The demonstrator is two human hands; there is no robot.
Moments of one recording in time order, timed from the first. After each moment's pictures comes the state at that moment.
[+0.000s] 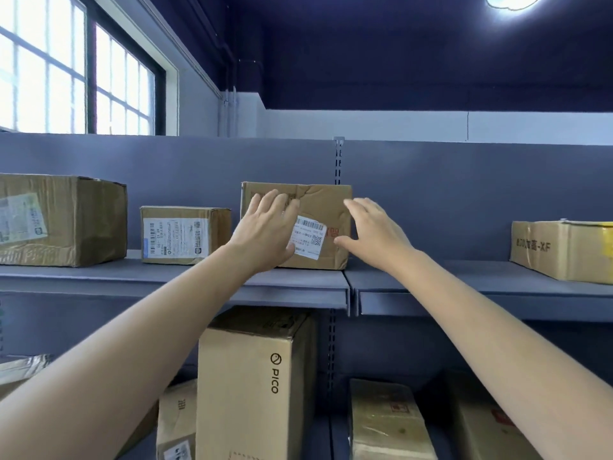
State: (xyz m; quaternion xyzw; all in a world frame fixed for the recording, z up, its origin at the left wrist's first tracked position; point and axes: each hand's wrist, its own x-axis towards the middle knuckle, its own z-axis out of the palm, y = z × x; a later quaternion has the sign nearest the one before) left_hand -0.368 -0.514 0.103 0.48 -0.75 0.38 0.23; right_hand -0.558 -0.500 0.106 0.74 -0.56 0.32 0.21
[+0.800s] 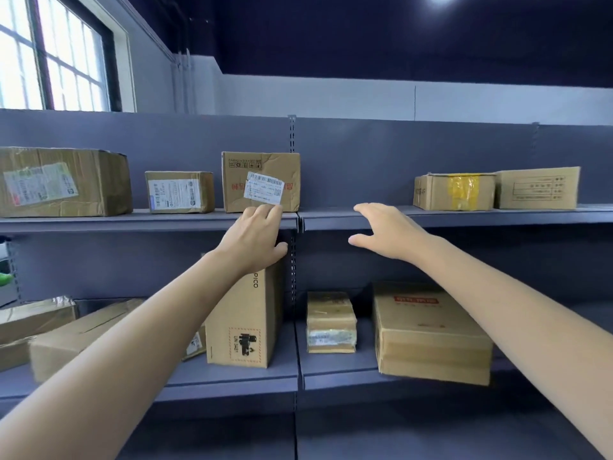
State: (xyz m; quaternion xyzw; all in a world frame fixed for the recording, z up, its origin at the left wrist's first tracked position) left_hand -0.377 -0.283 0.038 0.48 -0.82 0.17 0.26; right_hand -0.599 -0.242 0.052 0.72 -0.64 0.23 0.15
